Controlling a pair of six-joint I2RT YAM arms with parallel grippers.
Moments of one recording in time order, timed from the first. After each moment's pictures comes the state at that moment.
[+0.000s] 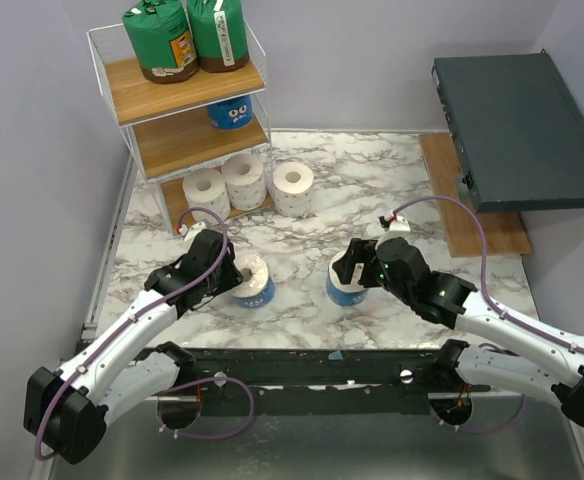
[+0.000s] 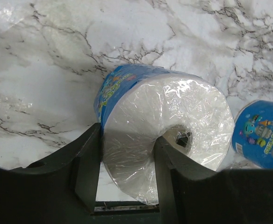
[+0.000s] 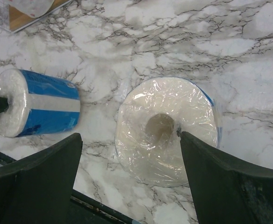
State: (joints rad) left arm -0.55 0.93 0.68 -0.65 -0.18 -0.85; right arm 0.88 0.94 0.67 -0.28 0.33 0.67
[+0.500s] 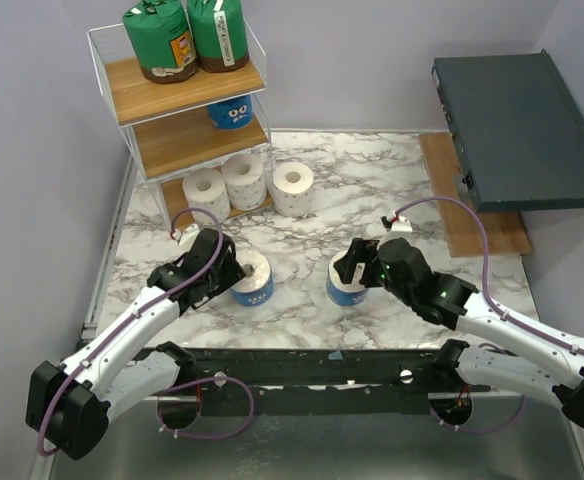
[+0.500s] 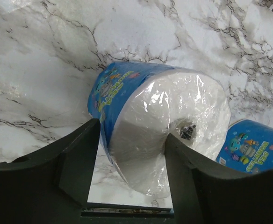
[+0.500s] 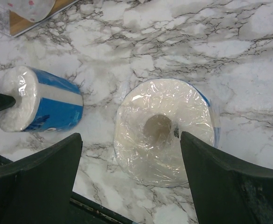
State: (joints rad) left arm -0.52 0.93 0.66 -0.67 -0.22 -1.04; right arm 0.88 0.93 0.66 -0.28 0.34 0.68
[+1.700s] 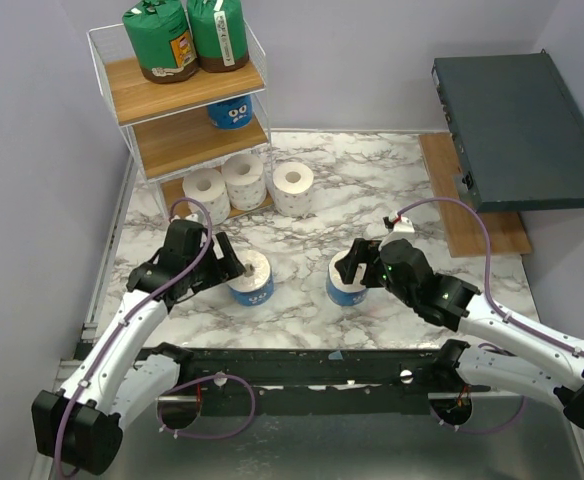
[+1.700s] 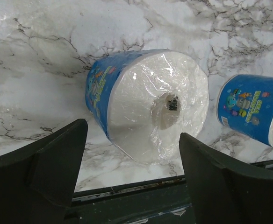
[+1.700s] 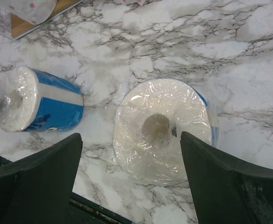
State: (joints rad) left arm -0.32 0.86 0.71 -0.70 0.11 -0.66; right arm 0.88 0.91 0.65 -0.28 0.35 0.68
